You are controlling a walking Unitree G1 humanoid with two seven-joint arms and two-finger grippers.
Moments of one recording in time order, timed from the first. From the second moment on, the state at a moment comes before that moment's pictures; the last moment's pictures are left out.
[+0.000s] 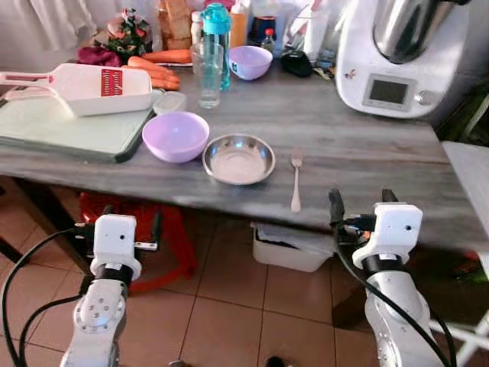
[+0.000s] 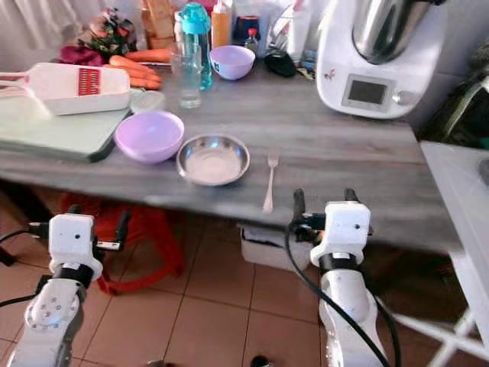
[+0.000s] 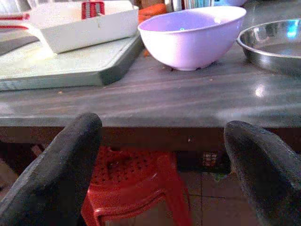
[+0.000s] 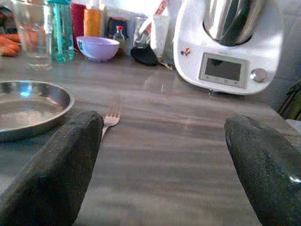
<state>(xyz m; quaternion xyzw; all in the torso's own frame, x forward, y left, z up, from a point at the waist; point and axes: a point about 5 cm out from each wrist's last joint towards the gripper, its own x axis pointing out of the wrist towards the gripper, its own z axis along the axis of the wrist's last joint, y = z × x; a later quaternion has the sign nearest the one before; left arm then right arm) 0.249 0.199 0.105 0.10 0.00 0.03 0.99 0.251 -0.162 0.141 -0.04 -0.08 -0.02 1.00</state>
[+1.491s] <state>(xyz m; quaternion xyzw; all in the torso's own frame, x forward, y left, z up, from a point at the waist) 0.257 0.181 0.109 0.05 -0.01 -0.03 1.00 0.271 -0.182 0.155 -0.06 -0.10 -0.06 0.99</state>
